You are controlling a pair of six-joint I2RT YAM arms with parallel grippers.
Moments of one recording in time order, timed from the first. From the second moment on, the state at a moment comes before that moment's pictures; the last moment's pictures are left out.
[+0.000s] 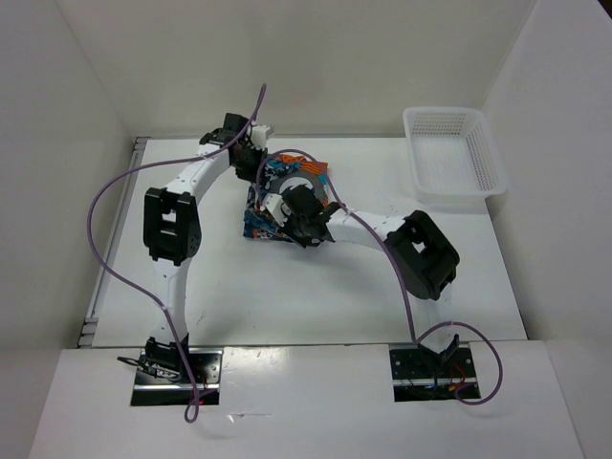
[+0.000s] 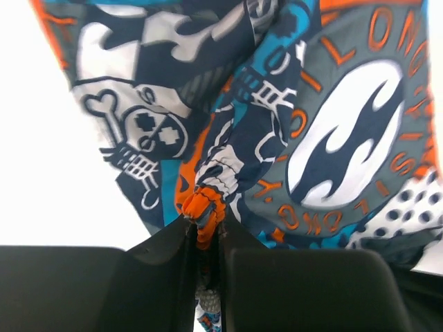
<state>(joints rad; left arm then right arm) -0.20 2.26 2.01 -0.74 0.32 0.07 0.76 1.98 1.35 -0.28 -0.06 -0.34</state>
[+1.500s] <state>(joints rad) -0.13 2.07 1.54 -0.68 0.31 0.07 0.41 1.92 1.21 -0.22 -0.49 0.34</state>
